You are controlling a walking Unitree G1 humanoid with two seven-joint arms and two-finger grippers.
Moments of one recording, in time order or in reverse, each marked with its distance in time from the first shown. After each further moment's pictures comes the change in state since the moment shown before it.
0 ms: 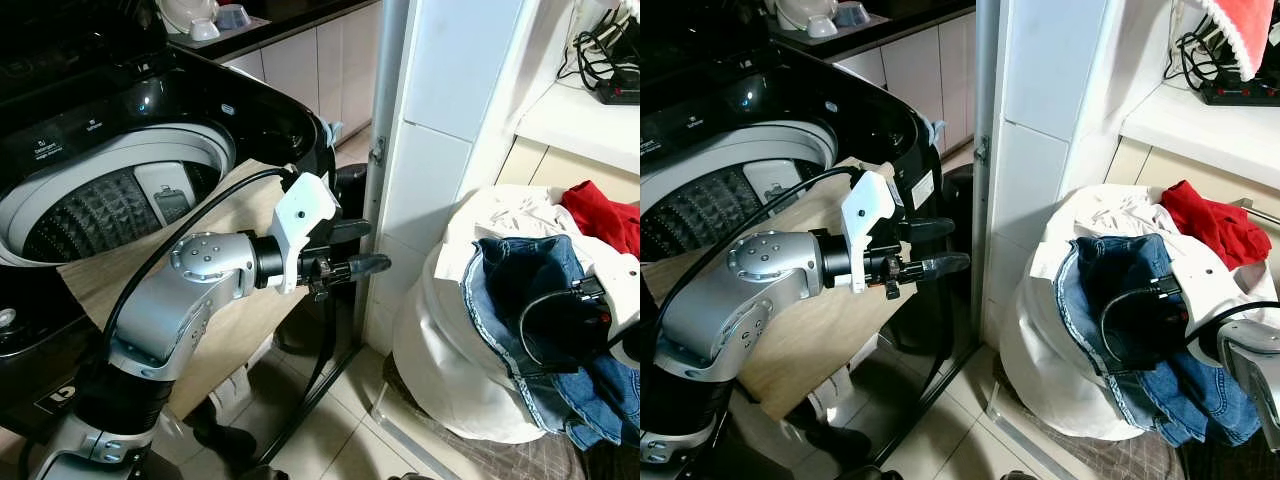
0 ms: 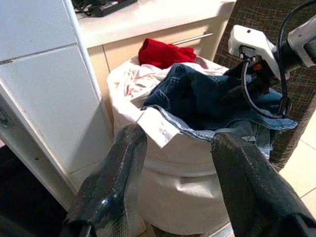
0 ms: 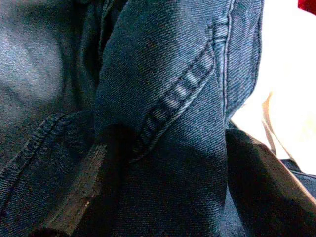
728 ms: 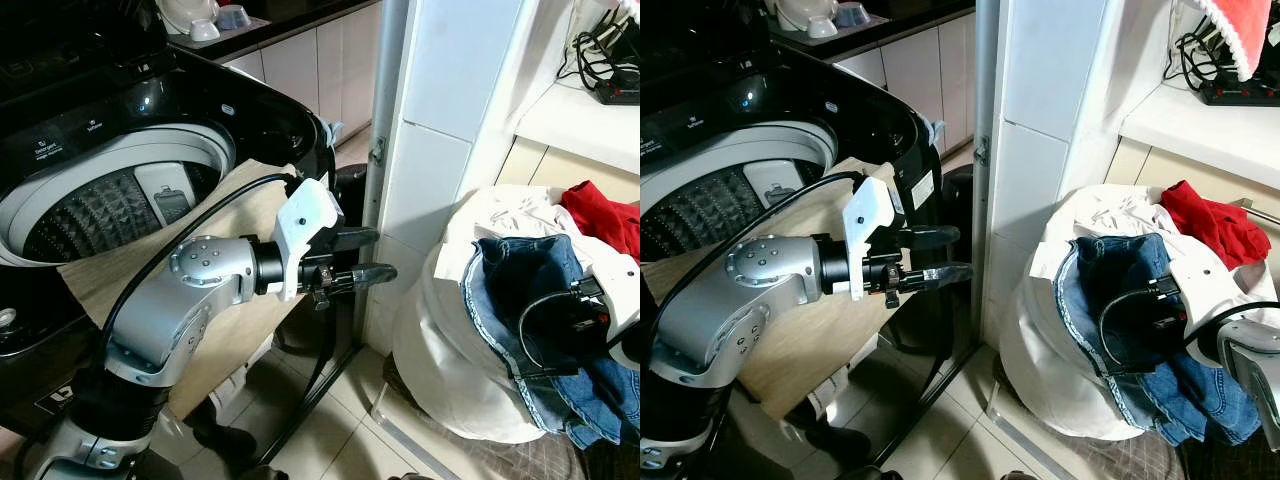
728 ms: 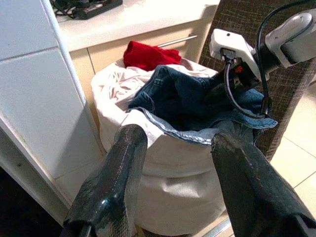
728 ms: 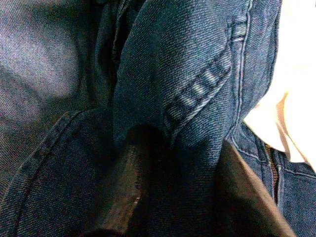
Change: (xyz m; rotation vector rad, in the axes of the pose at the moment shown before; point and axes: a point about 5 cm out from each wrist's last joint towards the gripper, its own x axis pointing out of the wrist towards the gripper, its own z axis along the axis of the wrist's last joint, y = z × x) left arm -0.002 -0.007 -0.002 -0.008 -0.006 -0.058; right arm 0.000 0.002 0.000 0.000 0.001 0.044
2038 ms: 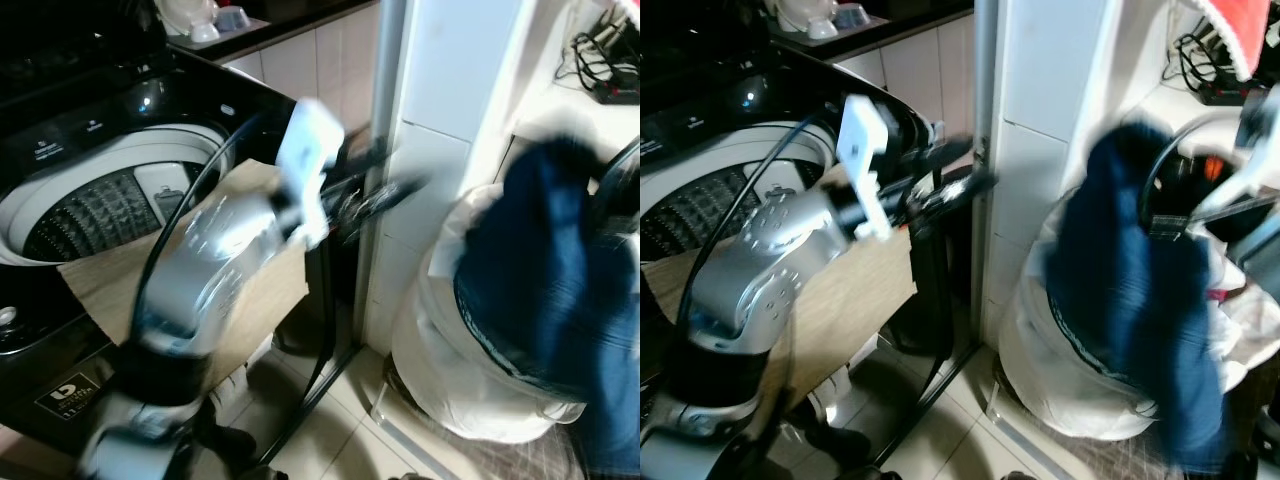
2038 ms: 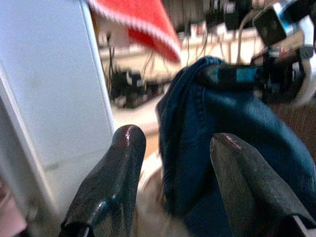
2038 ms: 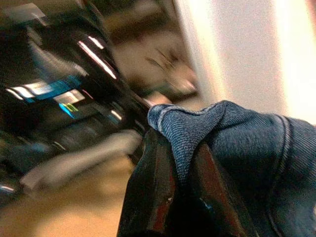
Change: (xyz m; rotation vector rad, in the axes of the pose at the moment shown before) left arm 0.022 0.017 0.064 0.034 -0.399 0.173; right arm -0.082 0.021 0.152 0.396 -0.914 0.575
